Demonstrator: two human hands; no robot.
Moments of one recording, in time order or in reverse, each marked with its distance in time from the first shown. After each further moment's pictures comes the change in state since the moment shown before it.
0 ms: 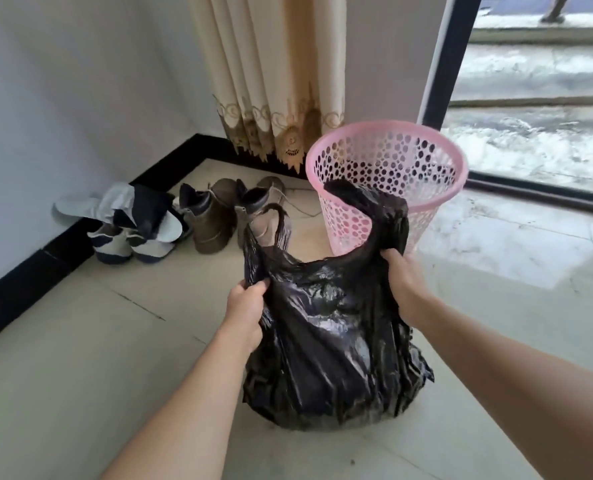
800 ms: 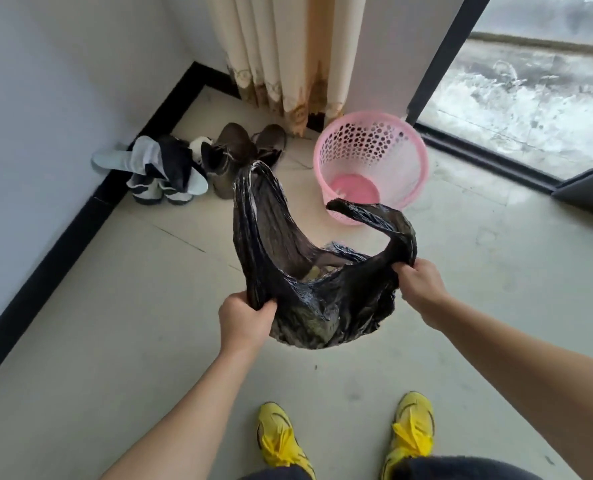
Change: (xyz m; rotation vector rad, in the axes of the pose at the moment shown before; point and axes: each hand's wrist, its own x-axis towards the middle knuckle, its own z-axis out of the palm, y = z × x) left_hand -0.232 0.190 -0.057 0.708 0.085 -0.020; right_hand -0.202 -0.189 -0.058 -0.603 0.005 0.193
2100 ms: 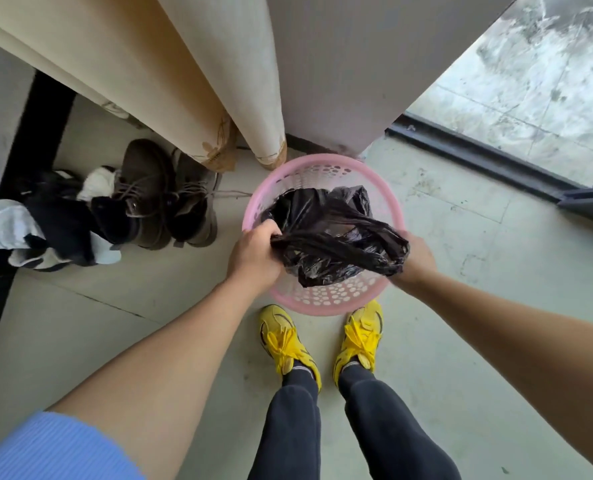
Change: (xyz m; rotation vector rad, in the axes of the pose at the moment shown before) left_hand 0.272 0.240 0.195 0.519 -0.453 0.228; right_hand 0.298 -0.118 -0.064 -0.528 -0.165 -0.036
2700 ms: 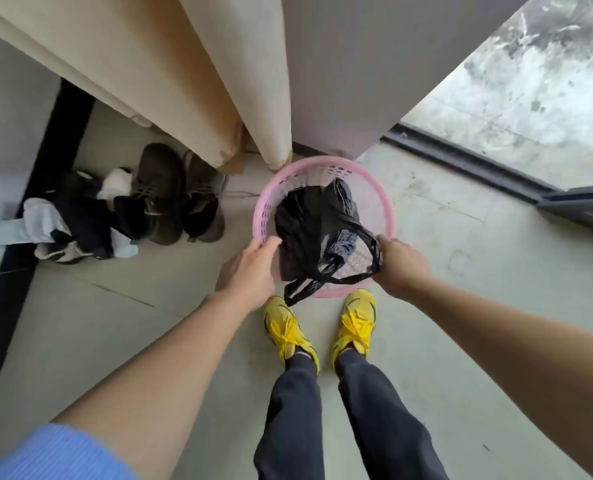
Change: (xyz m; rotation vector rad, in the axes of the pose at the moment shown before) left_hand -0.055 0.001 -0.037 0.403 -0.118 0.100; right_hand -0.051 -0.027 -0.032 -0.324 -0.136 -0.052
